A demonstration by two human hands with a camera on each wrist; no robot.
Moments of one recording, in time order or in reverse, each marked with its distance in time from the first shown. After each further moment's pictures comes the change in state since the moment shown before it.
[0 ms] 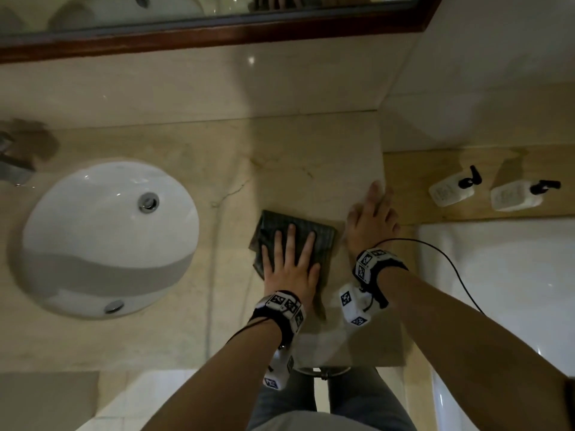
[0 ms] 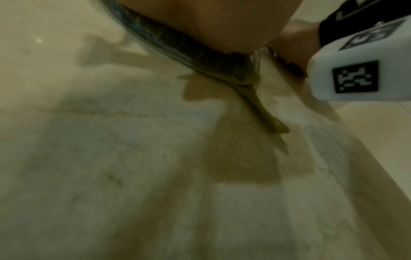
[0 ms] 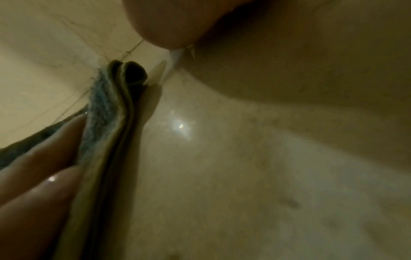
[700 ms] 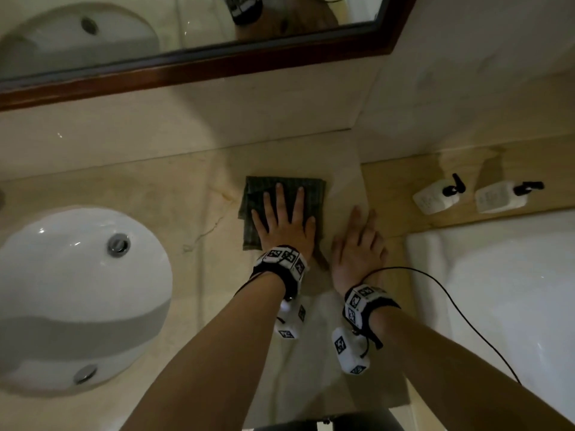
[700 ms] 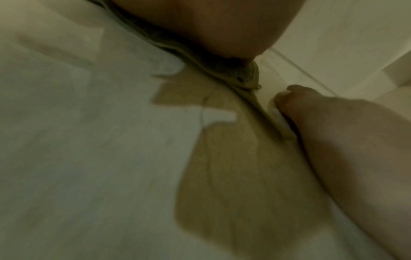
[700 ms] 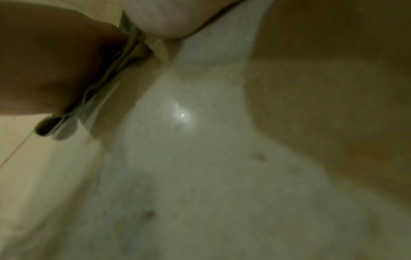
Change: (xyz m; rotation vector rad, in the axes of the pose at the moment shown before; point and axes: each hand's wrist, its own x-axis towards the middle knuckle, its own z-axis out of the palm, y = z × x) left_hand 0.139 0.041 -0.059 -0.015 0.036 -0.028; right_hand 0.000 0.001 0.000 -0.055 -0.027 -0.013
